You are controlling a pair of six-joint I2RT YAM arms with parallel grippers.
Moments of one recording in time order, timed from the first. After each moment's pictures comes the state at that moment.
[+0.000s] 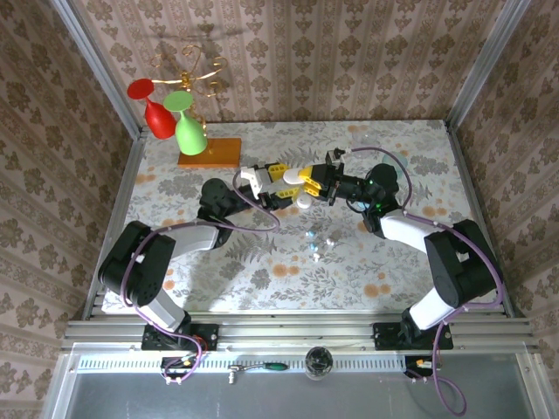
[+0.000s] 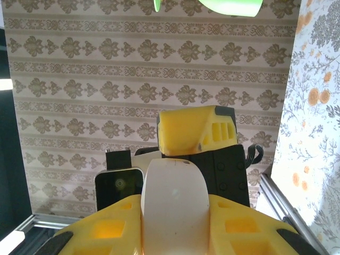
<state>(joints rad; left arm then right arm) -0.57 1.61 0.72 1.18 0.79 -0.01 0.33 1.58 0.78 1.04 -0.95 1.70</state>
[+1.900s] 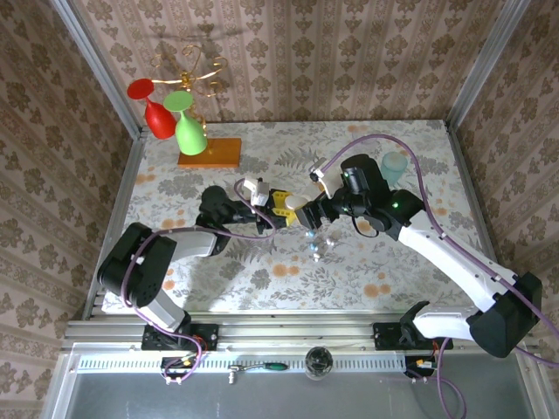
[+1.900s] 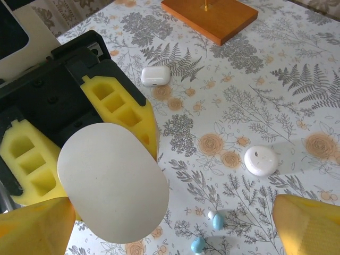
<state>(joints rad) -0.56 1.60 0.63 1.18 1.07 -0.24 0.59 1.25 1.15 -0.54 -0.22 -0.04</state>
